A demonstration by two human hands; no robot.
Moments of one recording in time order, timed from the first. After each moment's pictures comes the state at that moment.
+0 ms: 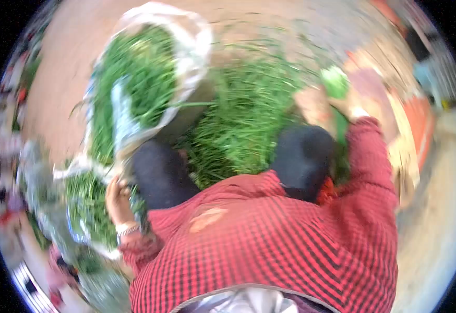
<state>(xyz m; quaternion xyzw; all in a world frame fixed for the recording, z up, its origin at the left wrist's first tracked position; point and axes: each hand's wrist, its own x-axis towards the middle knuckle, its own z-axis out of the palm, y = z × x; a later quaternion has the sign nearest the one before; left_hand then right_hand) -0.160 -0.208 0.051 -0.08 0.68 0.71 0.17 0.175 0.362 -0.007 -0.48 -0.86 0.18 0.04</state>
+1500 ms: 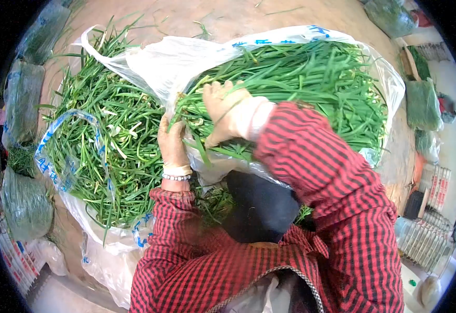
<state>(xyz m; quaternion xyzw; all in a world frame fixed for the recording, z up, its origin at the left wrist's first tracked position) -0.304 -0.265 -0.079 -0.24 0.48 0.84 -0.01 -0.363 -0.124 0.008 0.28 -0.95 -0.02 -0.16</state>
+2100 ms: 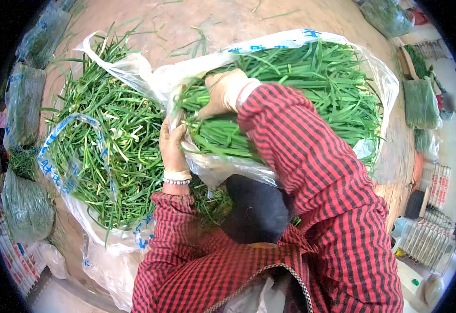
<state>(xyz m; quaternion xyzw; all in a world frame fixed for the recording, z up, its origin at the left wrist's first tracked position) -0.298 -0.270 -0.090 -0.21 0.44 0.87 0.00 -0.418 -0.125 0.008 0.20 -0.93 -0.03 -0.31</state>
